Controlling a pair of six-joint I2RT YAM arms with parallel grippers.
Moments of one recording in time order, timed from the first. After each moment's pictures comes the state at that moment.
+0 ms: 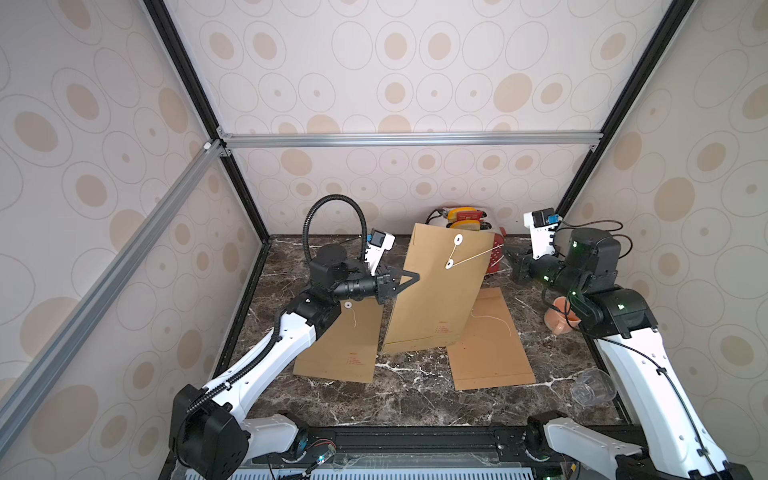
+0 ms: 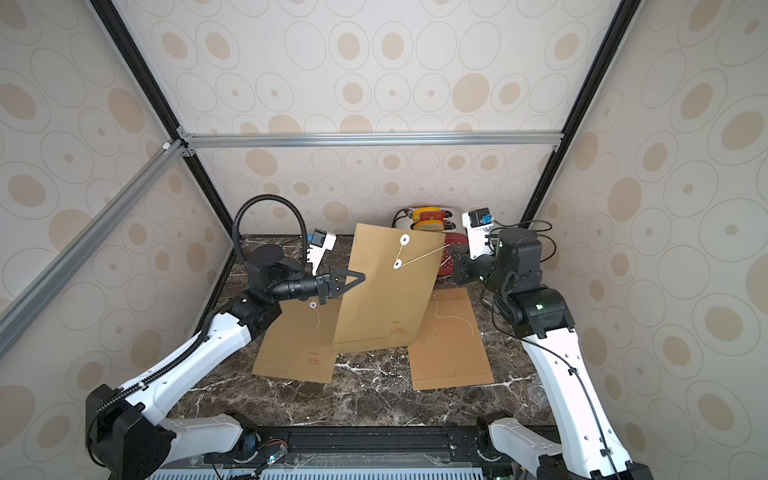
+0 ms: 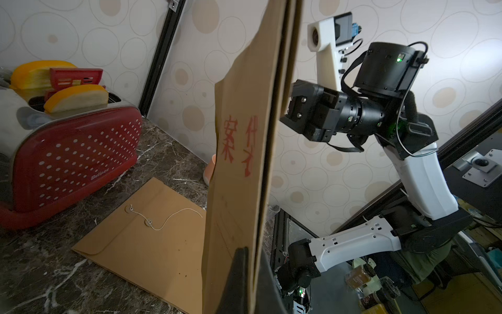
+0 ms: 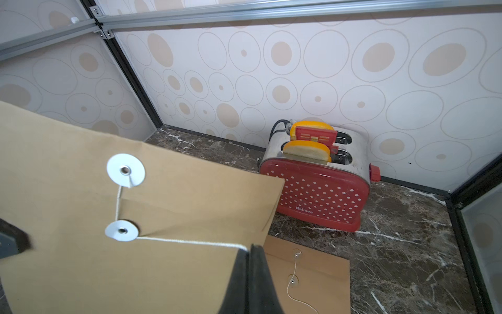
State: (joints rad) left arm -0.51 1.26 1.08 0.10 0.85 -0.48; right arm 0.31 1.09 1.42 -0.66 -0.25 0.02
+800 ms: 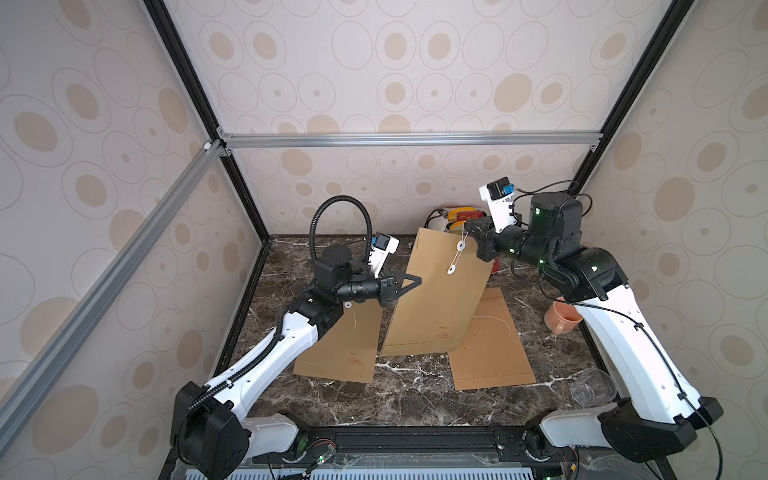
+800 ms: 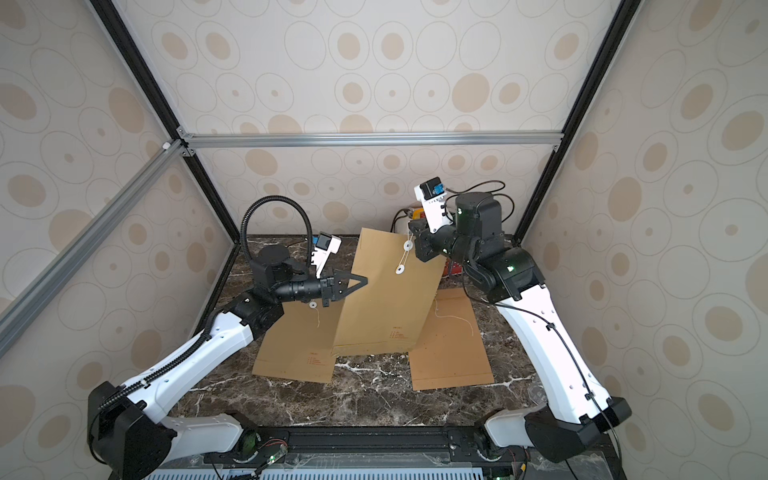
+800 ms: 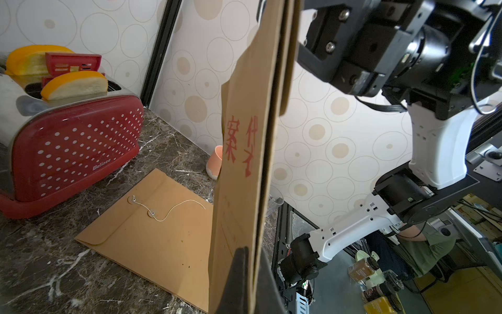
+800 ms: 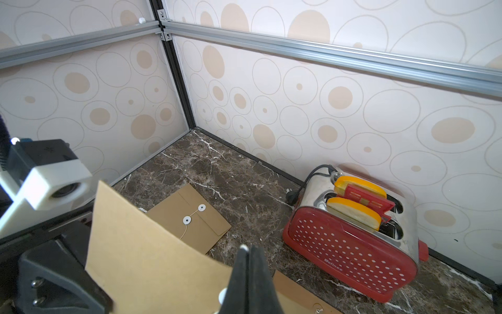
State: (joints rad) left arm -0.53 1.27 1.09 0.05 0.84 -0.44; right arm 0.57 1.35 1.80 -0.74 -0.14 -0.06
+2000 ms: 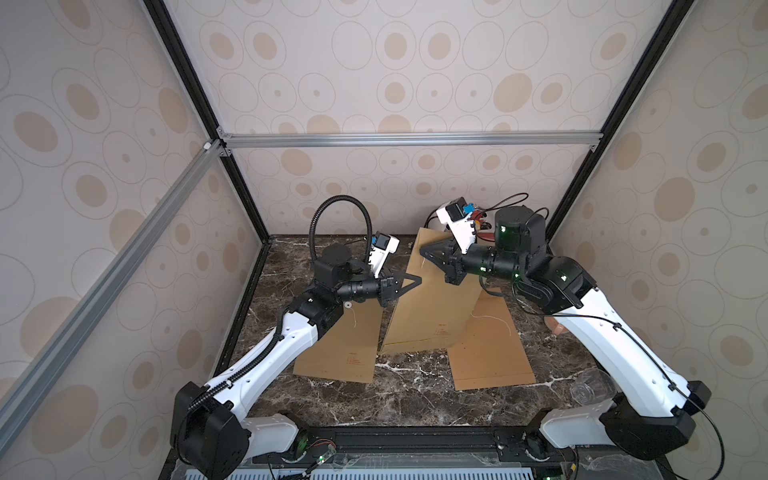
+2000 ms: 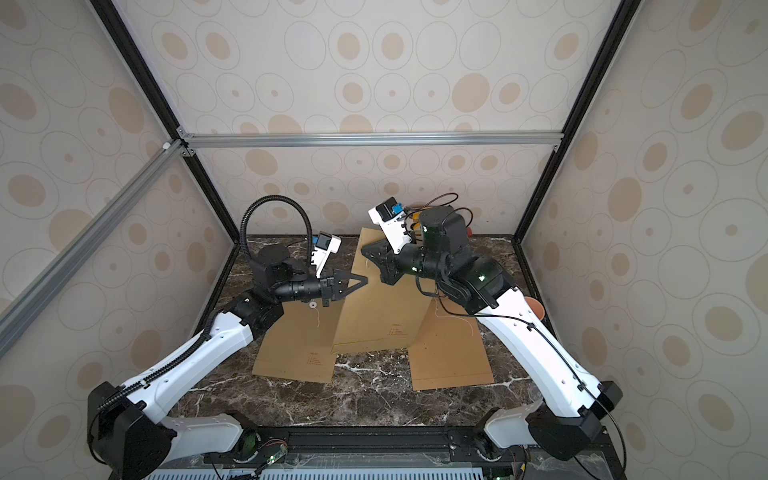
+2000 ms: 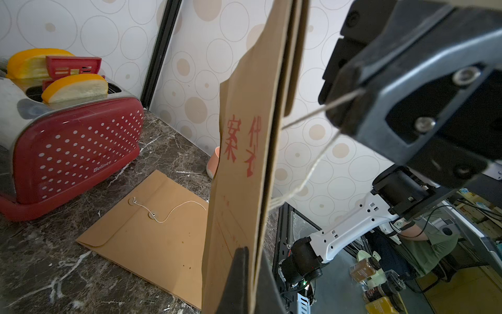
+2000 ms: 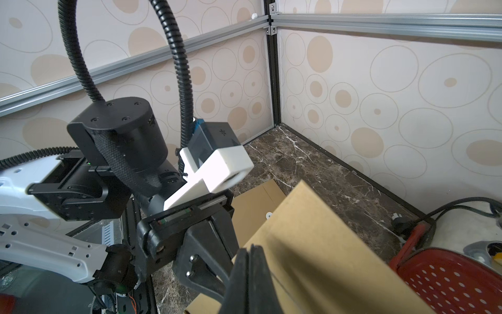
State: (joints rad) left arm -0.53 1.27 1.09 0.05 0.84 -0.44; right arm 0.78 1.37 1.71 -0.64 -0.35 0.03
